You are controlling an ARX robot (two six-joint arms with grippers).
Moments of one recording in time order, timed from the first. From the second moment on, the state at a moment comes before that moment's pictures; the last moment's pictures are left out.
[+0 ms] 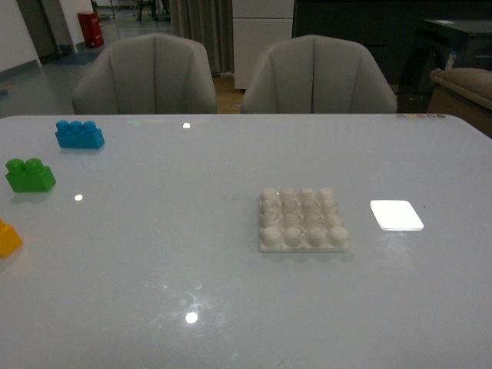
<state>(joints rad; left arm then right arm) 0.00 0.01 0.01 0.00 0.00 0.00 -0.06 0.15 0.05 0.01 -0.08 0.01</state>
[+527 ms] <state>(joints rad) 0.00 0.01 0.01 0.00 0.00 0.00 0.00 1.62 0.85 0.42 -0.12 0.08</state>
